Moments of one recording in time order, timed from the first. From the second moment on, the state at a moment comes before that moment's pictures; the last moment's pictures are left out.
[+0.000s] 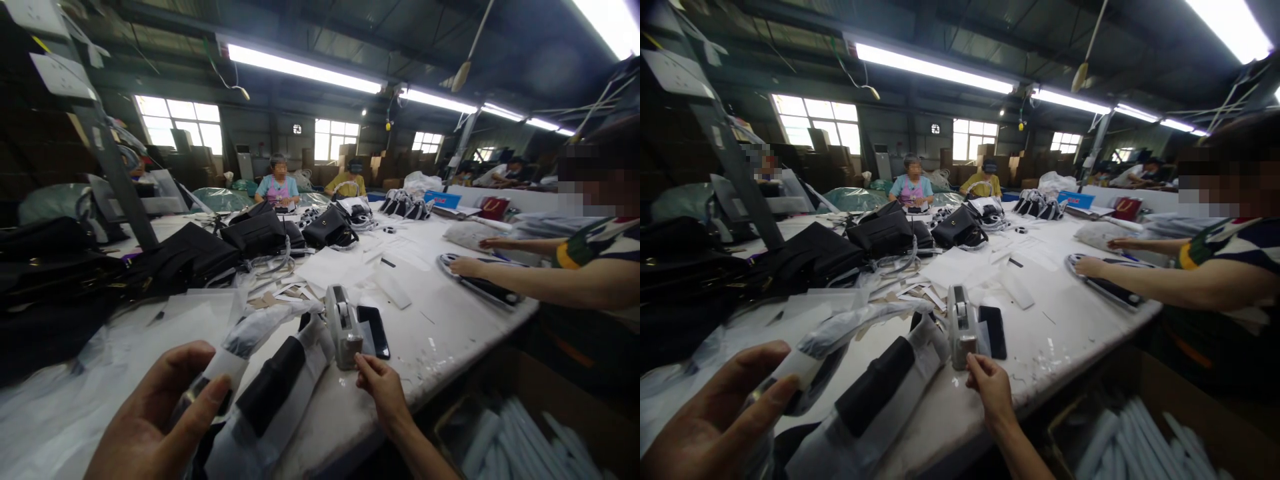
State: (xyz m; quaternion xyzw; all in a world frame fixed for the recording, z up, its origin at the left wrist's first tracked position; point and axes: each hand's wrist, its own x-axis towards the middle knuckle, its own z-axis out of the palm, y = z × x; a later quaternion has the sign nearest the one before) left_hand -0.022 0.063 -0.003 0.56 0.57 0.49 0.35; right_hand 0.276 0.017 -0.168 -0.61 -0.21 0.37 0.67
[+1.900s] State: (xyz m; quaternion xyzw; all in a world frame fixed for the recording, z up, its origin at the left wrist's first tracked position) left_hand -0.011 0.046 0.012 0.63 0.37 0.51 0.45; right_hand 0.173 0.007 0.014 -0.42 -0.53 0.53 0.51
